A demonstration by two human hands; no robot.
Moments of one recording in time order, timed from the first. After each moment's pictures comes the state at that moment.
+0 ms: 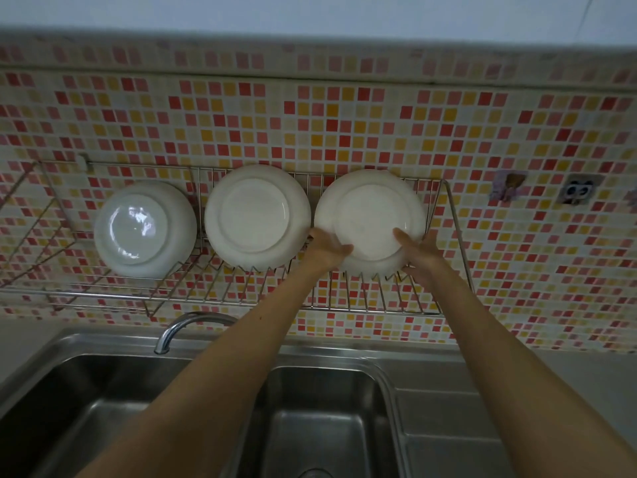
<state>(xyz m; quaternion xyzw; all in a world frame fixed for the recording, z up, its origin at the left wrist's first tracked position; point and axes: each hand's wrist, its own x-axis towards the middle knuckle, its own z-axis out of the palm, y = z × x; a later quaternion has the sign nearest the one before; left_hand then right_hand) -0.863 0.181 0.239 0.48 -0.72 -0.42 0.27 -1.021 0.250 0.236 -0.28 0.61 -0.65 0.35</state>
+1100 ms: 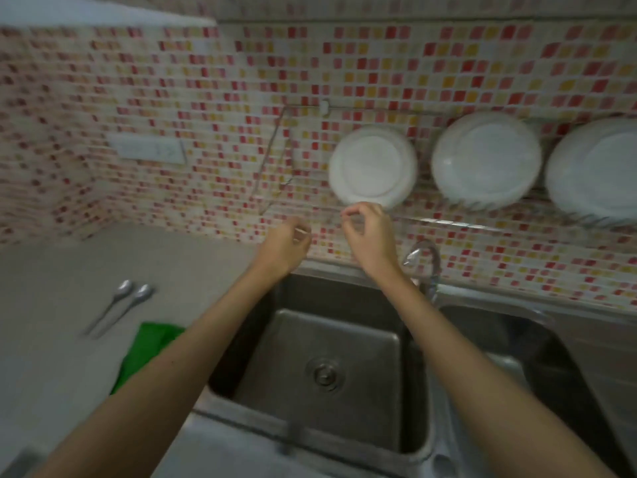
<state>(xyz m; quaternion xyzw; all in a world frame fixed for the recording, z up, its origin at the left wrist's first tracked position) -0.359 0.237 0.198 0.56 -0.71 -0.25 0.35 -0.510 0.249 0.195 -0.63 0.59 -0.49 0.08</state>
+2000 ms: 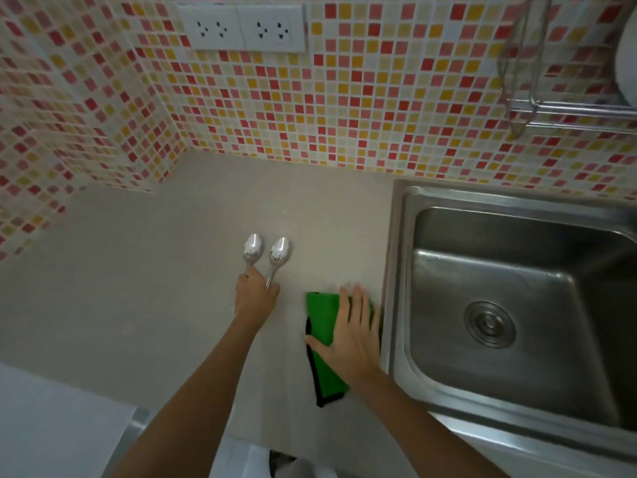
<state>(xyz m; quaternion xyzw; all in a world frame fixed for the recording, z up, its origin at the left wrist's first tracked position) 0.052 0.098 -0.038 0.76 -0.59 -0.25 0.09 -0.104 0.205 -0.063 -0.65 0.74 -0.10 0.13</state>
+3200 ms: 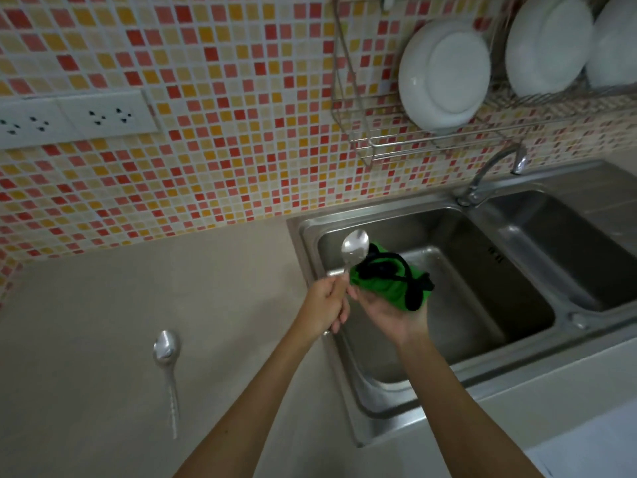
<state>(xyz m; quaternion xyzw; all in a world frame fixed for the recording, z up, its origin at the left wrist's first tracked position) -0.121 0.121 0.061 0.33 -0.69 -0.62 0.15 -0.235 0.201 0.033 0.11 0.24 -0.81 0.52</state>
